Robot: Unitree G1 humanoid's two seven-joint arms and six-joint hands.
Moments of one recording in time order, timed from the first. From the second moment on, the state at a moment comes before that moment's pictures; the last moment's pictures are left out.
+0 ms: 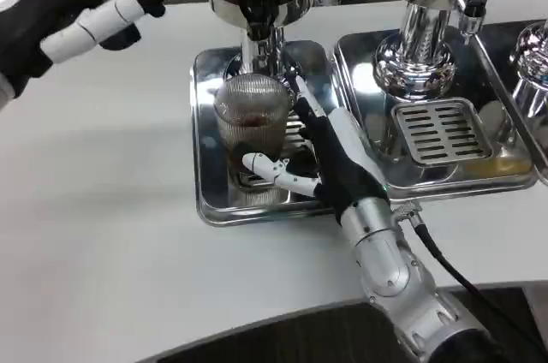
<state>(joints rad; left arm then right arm) -0.62 0.67 0.06 0.67 0.05 -0.55 -0.49 -0.54 0.04 0.26 0.87 -0.40 -0.27 -0.28</state>
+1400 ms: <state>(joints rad) -0.31 0.72 0.15 0.52 0.04 -0.36 -0.44 -0.65 0.08 0.26 1.02 -0.37 -0.28 -0.33</state>
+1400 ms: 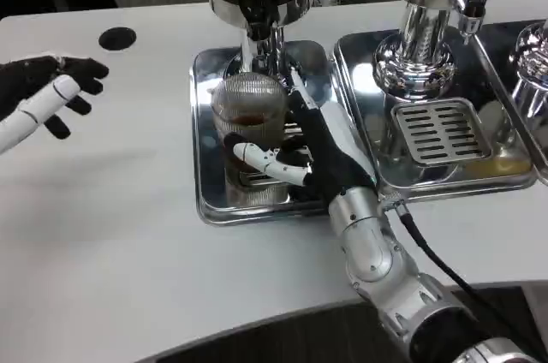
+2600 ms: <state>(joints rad) -0.26 0.72 0.18 0.48 0.00 -0.32 -0.47 -0.66 0.08 0.30 1.07 -0.39 -0.30 -0.48</state>
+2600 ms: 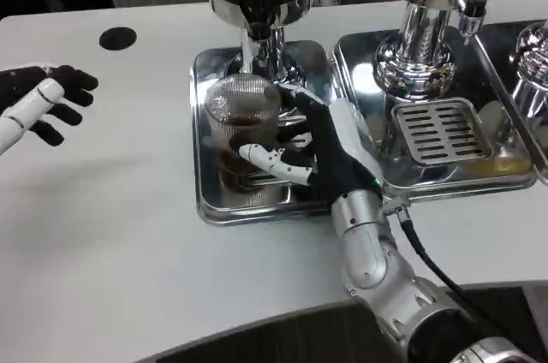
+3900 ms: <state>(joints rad) -0.30 0.72 0.18 0.56 0.00 -0.32 -0.51 -0.52 0.07 0.25 0.91 -0.39 -0.30 -0.52</state>
